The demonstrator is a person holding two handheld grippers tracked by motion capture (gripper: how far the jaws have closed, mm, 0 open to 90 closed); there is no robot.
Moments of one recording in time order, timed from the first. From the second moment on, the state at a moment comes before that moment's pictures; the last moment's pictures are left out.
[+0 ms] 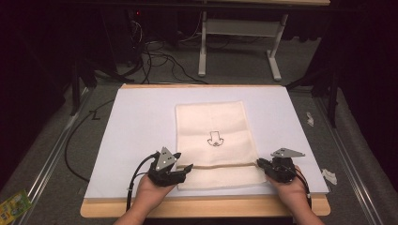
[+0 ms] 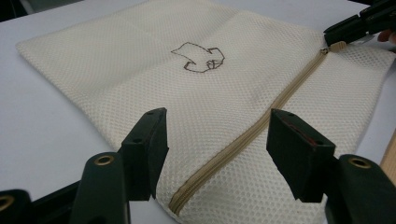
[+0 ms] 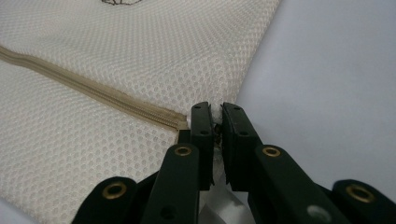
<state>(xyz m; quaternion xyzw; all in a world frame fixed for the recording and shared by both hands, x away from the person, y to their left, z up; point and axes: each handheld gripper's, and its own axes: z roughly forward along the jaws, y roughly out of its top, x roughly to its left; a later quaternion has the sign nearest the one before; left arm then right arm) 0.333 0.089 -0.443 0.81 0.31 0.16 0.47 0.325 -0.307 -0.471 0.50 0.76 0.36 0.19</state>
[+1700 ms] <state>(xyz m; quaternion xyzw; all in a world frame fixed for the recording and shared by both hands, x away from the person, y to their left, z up) 0.331 -0.096 -0.461 0.83 0.27 0.10 0.48 0.319 -0.300 -0.452 0.47 0.76 0.41 0.19</state>
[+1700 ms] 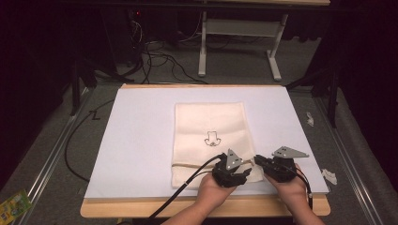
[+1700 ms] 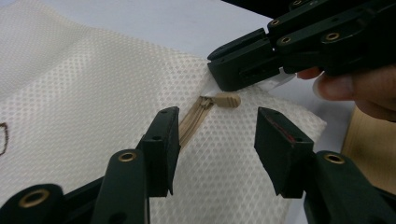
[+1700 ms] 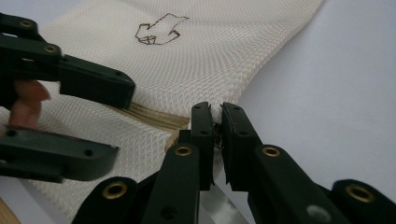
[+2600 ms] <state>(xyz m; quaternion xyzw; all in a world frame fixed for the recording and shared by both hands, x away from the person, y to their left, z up) 0.337 -0.107 -0.471 0.83 0.30 0.10 0.47 0.319 -0.302 -0.450 0.47 0.76 0.42 0.18</state>
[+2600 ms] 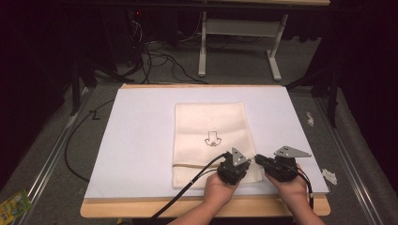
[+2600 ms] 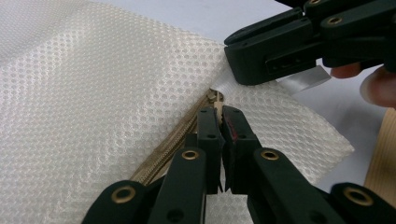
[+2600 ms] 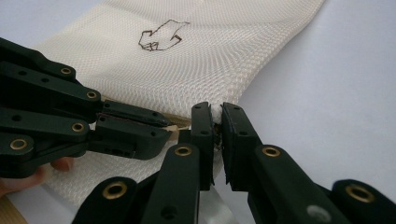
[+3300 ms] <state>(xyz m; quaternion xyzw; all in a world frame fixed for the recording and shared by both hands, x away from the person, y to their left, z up) 0.339 -0.105 -0.472 0.82 0.30 0.09 0.48 0.317 -0.302 -0.450 0.46 0.76 0.42 0.19</state>
